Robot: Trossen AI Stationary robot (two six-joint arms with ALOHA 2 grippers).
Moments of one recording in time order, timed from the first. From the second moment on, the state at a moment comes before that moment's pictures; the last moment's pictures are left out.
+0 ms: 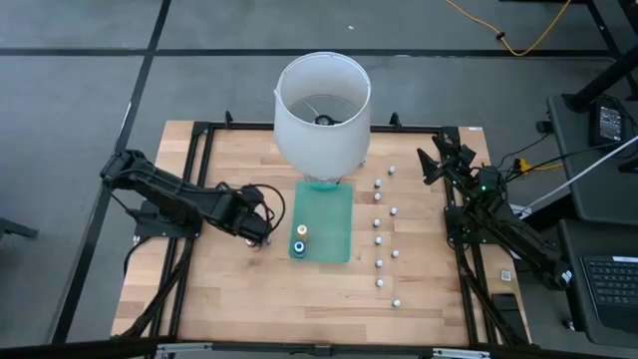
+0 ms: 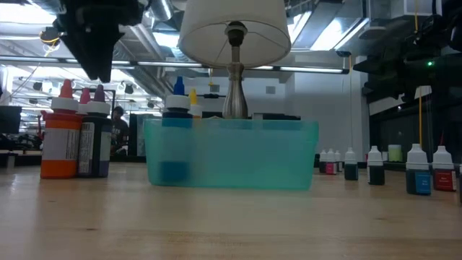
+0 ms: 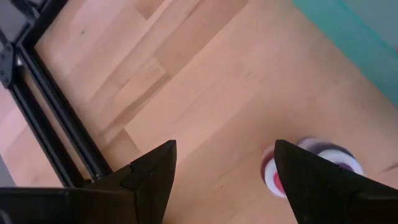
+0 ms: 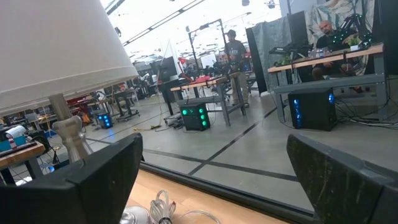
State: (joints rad) left arm -0.32 1.44 1.17 -1.37 -0.47 -1.19; right arm -0.77 0.00 0.01 0.18 0.06 0.25
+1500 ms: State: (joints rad) left arm -0.41 1.58 1.12 -1.27 -0.36 -1.41; right arm -0.77 0.00 0.01 0.18 0.06 0.25
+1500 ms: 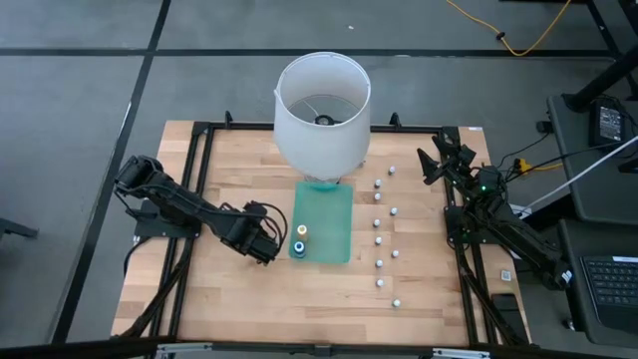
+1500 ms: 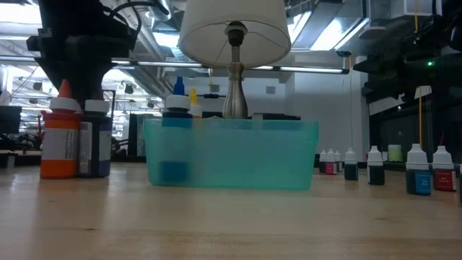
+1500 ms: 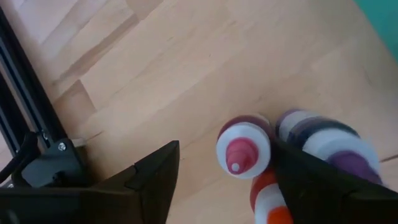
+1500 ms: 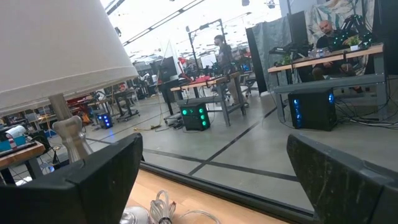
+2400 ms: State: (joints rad) left arm -0.40 1.58 1.12 -1.27 -0.35 -1.35; right arm -0.77 0.00 0.01 0.18 0.06 0.25
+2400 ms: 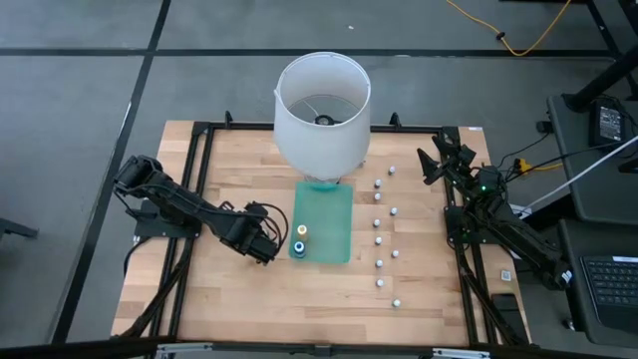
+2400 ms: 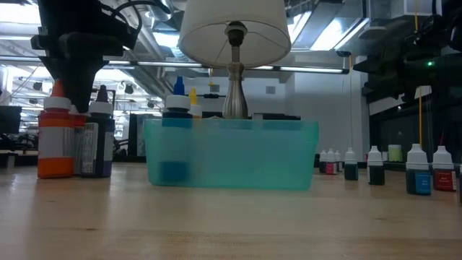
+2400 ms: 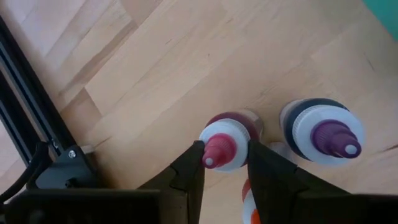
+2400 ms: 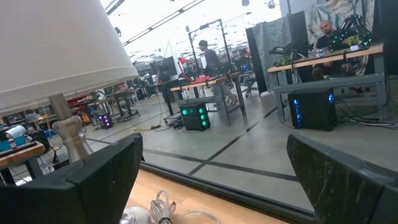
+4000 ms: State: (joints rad) left arm -0.40 1.57 1.06 -1.21 -0.35 -1.29; right arm -0.77 0.00 0.01 0.18 0.06 0.25
